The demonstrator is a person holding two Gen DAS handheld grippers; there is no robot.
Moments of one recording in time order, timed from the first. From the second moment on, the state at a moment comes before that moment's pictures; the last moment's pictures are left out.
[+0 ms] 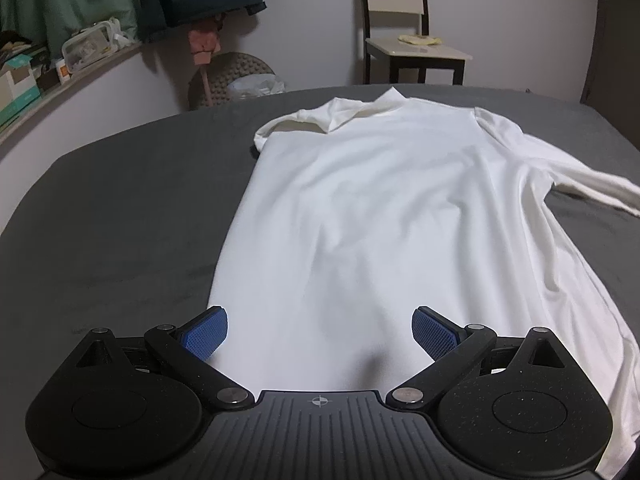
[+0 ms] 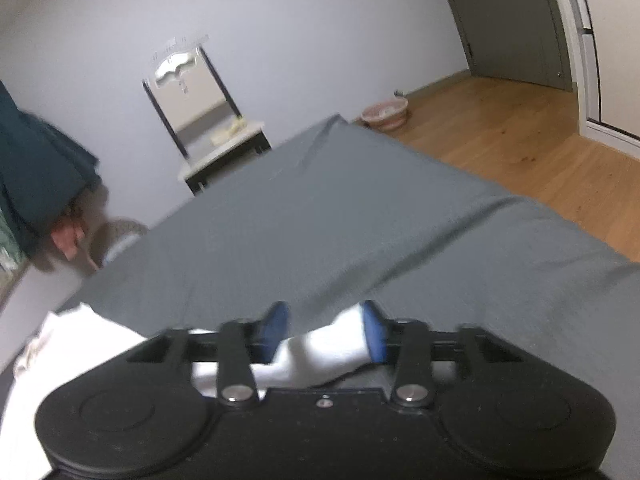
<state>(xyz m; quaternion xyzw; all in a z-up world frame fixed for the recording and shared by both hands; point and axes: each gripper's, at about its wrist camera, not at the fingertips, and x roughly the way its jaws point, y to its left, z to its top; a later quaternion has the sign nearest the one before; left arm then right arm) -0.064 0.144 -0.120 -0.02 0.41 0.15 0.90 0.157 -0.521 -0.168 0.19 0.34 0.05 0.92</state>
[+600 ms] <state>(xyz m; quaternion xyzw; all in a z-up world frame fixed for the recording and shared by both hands) -0.075 0.133 -0.114 0.01 0.40 0.14 0.91 0.070 -0.479 -0.071 0.18 0.21 0.17 0.95</state>
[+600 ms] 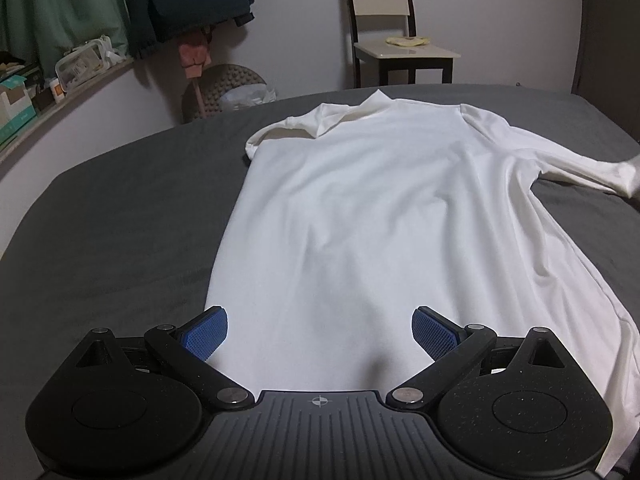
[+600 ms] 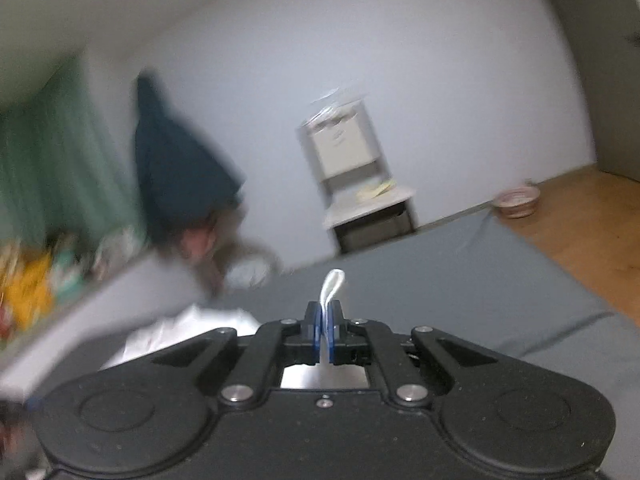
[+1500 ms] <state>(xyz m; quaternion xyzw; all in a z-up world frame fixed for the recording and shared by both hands) -0.069 0.123 -0.121 0.04 0.42 0.13 0.90 0.101 -0.509 -0.154 0.08 0.35 0.10 0.93</state>
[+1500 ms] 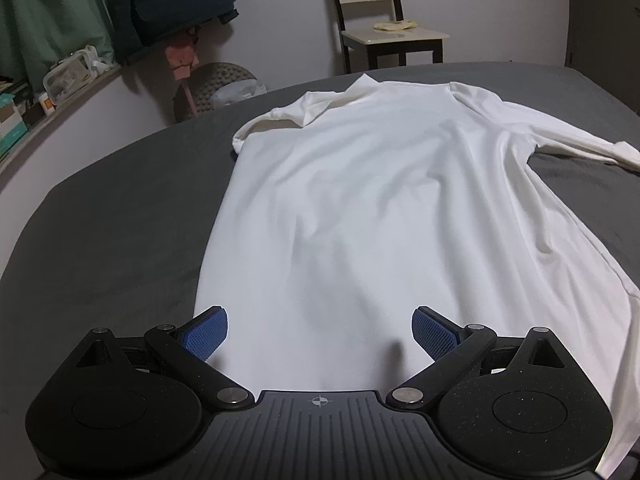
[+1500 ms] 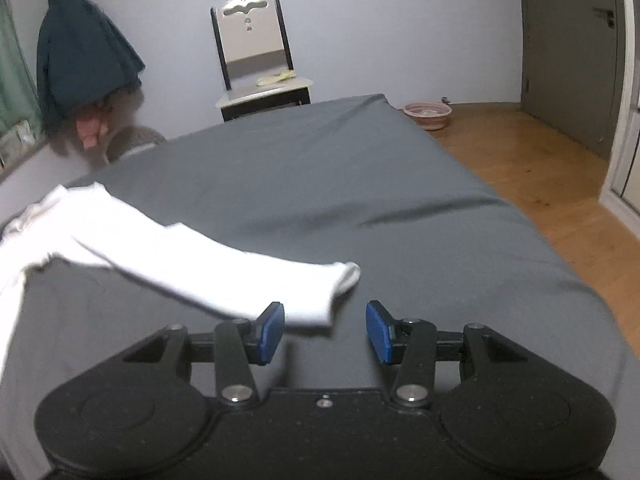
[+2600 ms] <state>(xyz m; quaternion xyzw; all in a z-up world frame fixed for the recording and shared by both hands) -0.084 0.130 -0.105 0.02 0.39 0.14 0.91 0.127 -0.445 -0.052 0.08 0.29 0.03 0.95</state>
